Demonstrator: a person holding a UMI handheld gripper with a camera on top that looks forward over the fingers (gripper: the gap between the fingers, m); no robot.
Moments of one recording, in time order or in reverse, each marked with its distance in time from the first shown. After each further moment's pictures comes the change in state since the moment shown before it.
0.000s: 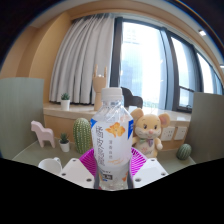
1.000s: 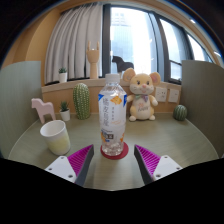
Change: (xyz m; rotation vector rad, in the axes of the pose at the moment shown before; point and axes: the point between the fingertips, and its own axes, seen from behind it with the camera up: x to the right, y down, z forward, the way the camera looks) arm -0.017 0.142 -0.070 -0.214 0.064 0.104
